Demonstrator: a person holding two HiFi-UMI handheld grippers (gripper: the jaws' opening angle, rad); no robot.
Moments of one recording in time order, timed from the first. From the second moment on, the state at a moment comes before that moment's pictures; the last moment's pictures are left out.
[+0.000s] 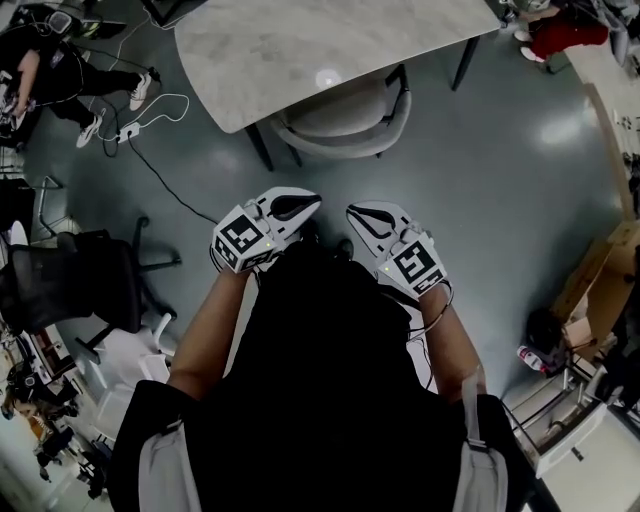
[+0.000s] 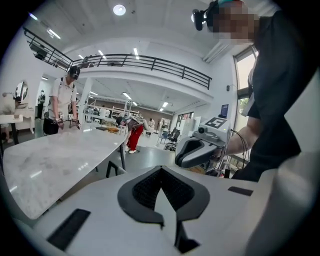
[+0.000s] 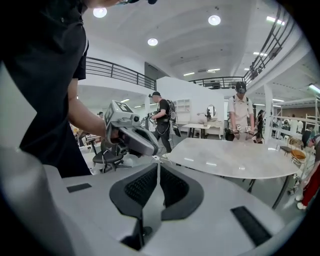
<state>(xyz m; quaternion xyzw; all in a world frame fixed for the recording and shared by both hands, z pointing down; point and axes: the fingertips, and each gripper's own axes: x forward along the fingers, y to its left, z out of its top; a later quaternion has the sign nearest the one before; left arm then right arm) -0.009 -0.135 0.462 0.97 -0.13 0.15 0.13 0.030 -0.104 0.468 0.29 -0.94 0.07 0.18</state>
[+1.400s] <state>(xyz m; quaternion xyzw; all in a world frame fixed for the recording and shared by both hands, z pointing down) 0.034 -0.255 0.609 0.91 -0.03 0.41 0.02 0.055 -0.244 0.596 0.18 -0.90 0.05 0.41</state>
